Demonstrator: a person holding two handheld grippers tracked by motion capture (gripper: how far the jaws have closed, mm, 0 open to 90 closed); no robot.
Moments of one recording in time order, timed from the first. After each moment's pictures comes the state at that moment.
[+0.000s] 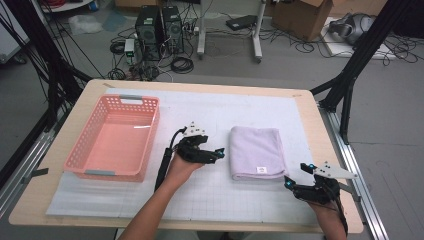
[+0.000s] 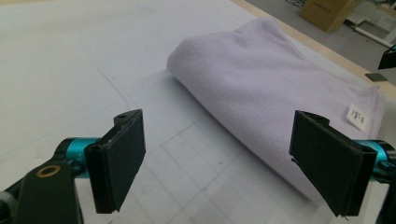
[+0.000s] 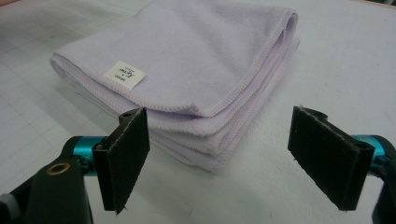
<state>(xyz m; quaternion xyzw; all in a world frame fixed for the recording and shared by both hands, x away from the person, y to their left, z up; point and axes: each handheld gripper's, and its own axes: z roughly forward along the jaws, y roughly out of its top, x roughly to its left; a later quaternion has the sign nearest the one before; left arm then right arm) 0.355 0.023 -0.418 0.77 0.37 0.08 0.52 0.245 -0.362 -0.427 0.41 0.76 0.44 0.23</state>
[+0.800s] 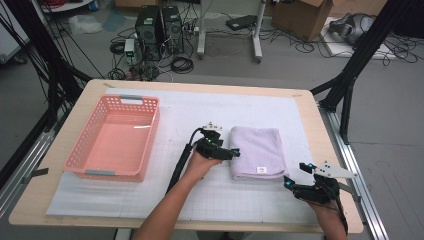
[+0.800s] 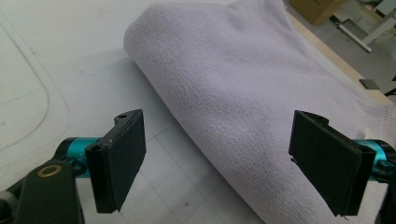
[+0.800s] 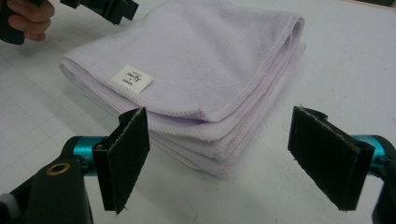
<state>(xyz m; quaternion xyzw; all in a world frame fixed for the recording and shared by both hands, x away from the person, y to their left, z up) 0.380 -0.025 -0.440 0.78 0.41 0.02 0.48 0.246 -0.360 -0.425 0.41 0.77 0.45 0.22</state>
